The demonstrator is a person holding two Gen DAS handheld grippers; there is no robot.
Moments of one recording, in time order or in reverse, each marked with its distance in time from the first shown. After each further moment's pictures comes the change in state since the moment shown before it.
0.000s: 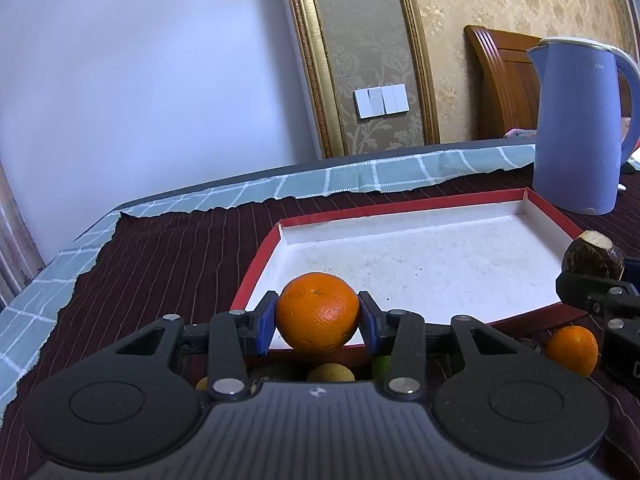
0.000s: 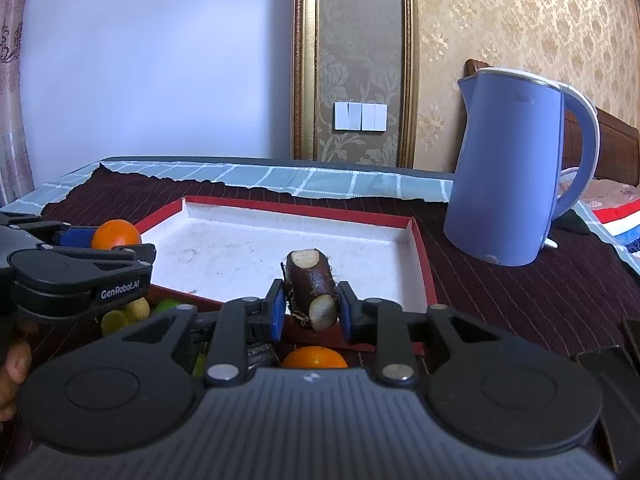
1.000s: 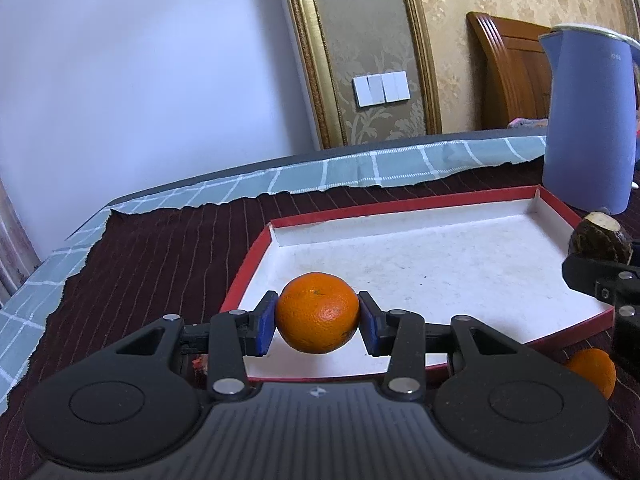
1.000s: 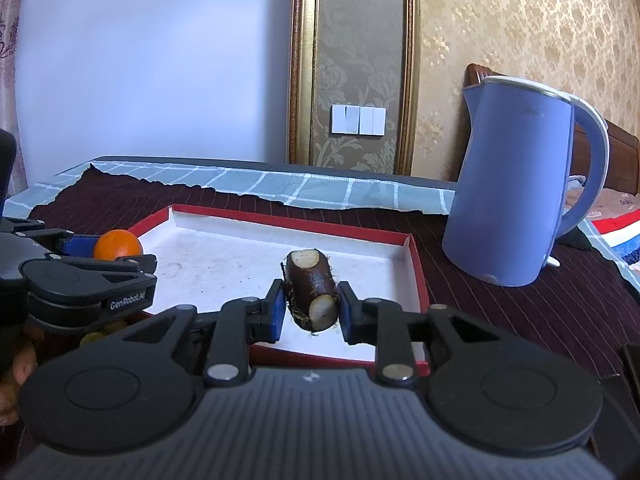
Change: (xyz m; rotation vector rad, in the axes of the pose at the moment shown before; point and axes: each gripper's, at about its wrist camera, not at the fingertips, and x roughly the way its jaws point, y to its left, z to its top) left arm 0.031 -0.006 0.014 0.009 0.042 -0.004; right arm 0.021 -0.003 0.017 -0.019 0.003 -0.011
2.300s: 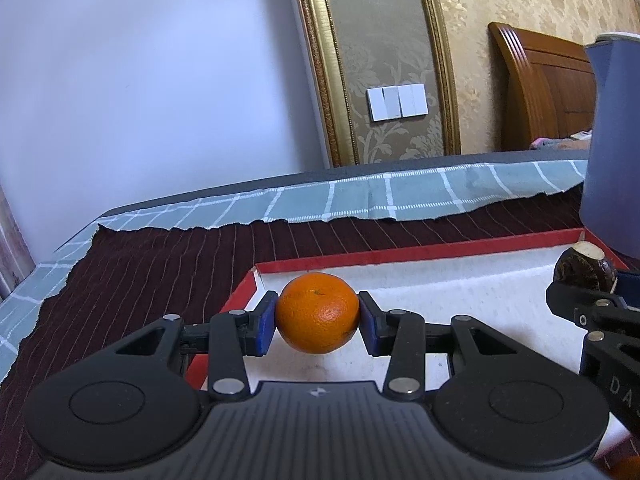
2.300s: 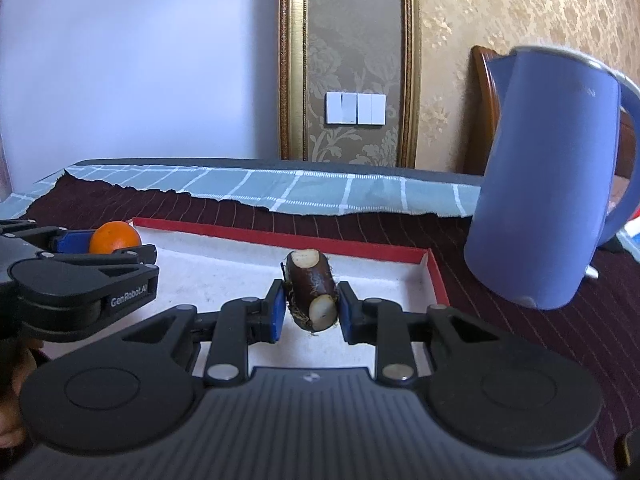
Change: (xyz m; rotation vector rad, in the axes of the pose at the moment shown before) left arm 0.065 -0.009 0.032 -0.045 -0.042 0.039; right arm 0.081 -0.010 0.019 0.026 0.019 -0.002
